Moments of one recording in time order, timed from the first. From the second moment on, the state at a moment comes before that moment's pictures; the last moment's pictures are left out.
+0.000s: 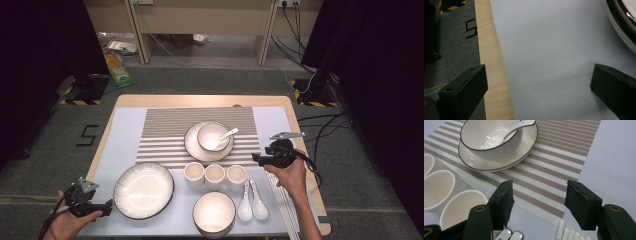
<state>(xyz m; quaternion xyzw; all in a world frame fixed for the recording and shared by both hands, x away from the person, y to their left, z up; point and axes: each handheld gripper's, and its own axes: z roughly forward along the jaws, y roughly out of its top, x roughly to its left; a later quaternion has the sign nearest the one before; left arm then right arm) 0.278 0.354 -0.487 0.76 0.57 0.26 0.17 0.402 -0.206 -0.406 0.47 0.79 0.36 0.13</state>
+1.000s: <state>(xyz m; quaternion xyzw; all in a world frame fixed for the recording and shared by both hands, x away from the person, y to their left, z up) 0.278 0.353 -0.487 0.76 0.57 0.26 0.17 0.375 -0.245 -0.427 0.49 0.80 0.31 0.13</state>
